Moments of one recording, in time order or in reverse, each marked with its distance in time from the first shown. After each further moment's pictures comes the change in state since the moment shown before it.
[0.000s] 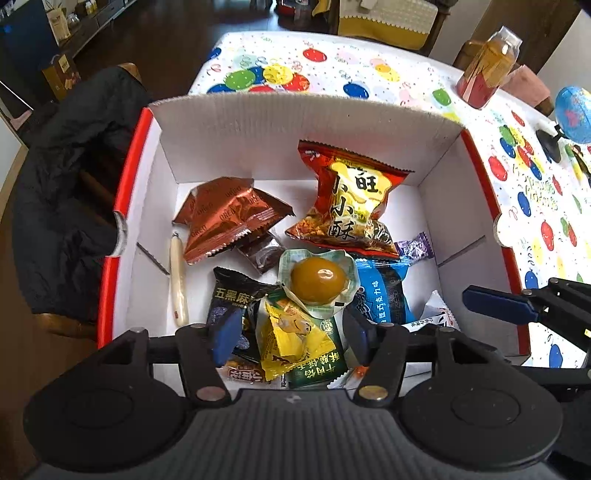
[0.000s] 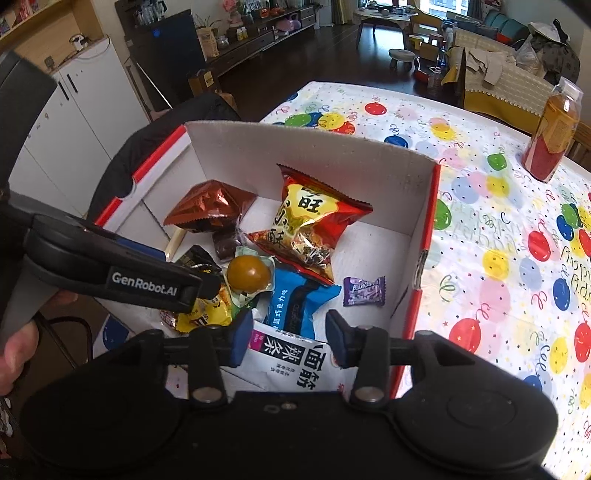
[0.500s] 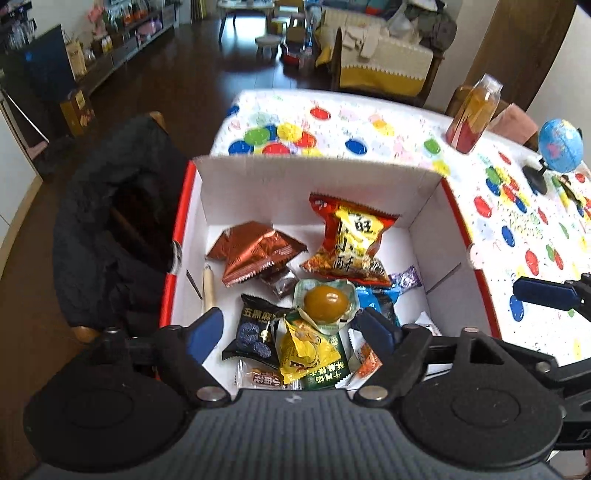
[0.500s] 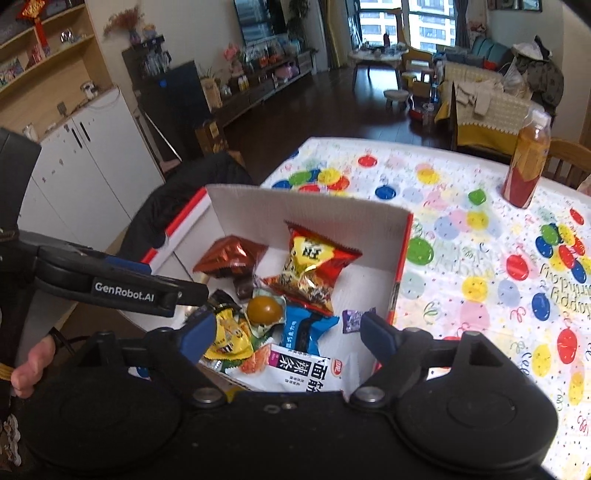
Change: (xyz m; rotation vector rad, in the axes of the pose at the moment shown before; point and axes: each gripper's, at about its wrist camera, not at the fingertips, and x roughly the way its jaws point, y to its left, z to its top) left arm -0.058 0.009 -0.018 -0.001 -0.178 0.010; right arm -0.065 -0.001 -0.007 0.041 -0.175 0.032
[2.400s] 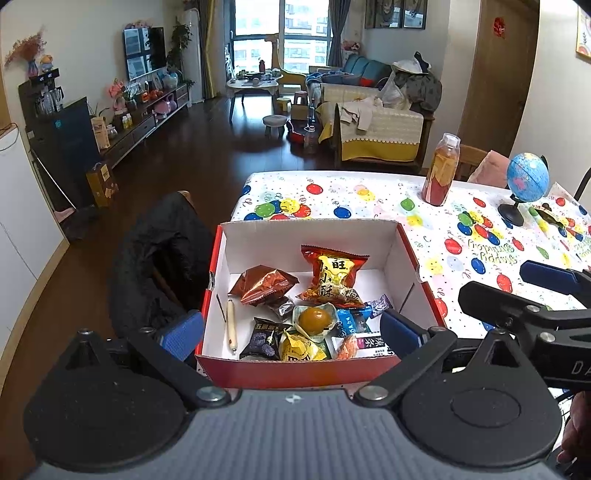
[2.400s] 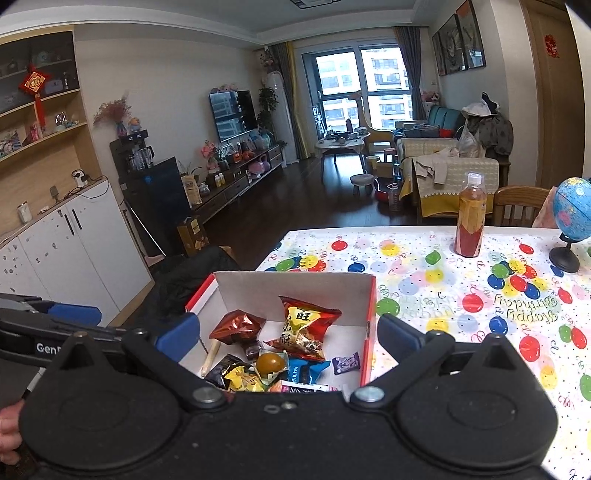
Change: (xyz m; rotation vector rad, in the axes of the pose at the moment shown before) left arm -0.111 -0.028 -0.059 0.042 -0.267 0.062; right arm -0.079 0.028 -0.039 0.085 -0.332 -0.090
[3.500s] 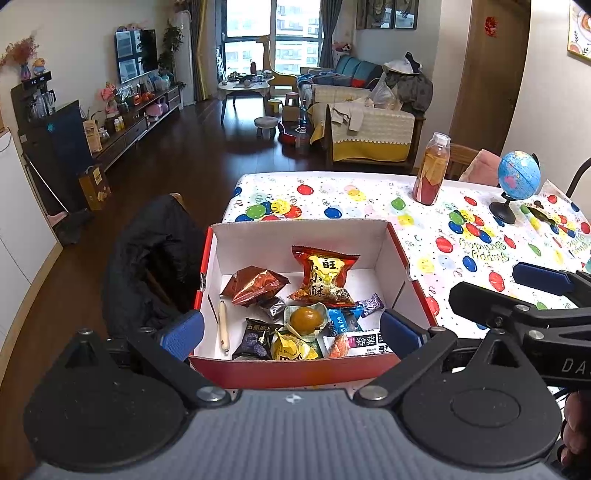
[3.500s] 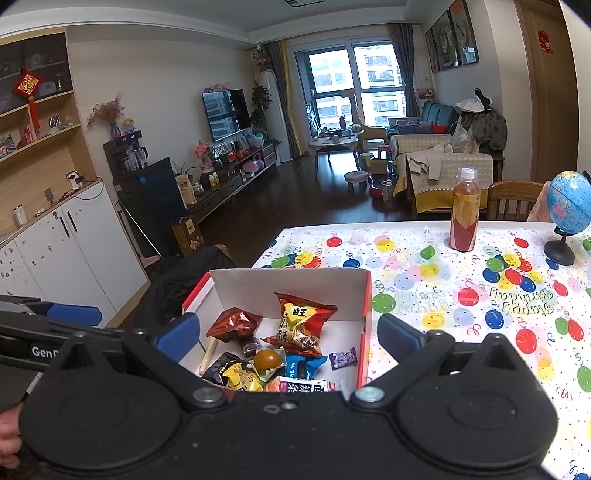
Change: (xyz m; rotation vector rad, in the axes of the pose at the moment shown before) left arm -0.001 0.000 0.000 0.021 -0.008 -0.027; right arm -0.004 0.001 -0.002 0.016 0.005 -0.015
